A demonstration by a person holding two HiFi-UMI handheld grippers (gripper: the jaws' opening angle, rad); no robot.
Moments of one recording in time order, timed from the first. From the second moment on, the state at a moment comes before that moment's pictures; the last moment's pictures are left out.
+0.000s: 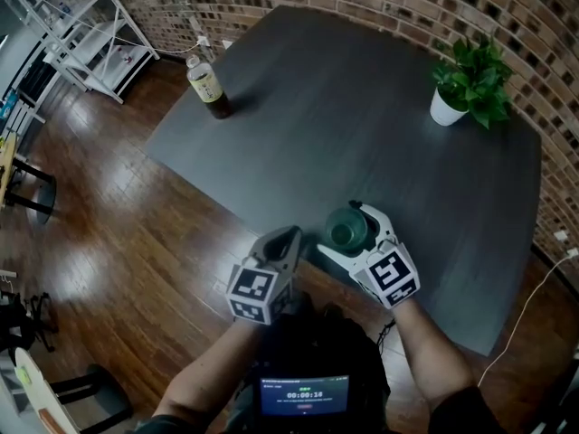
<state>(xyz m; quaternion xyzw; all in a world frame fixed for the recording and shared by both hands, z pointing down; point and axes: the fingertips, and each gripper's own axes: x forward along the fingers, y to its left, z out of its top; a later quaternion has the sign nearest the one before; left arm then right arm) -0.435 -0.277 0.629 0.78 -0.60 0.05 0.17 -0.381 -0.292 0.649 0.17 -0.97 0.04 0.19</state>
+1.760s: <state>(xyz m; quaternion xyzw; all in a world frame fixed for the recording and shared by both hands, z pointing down) -0.409 -0.291 0.406 0.84 -0.54 -0.04 0.08 -0.319 -0.285 0.435 0.26 -0.95 0.03 0.14</state>
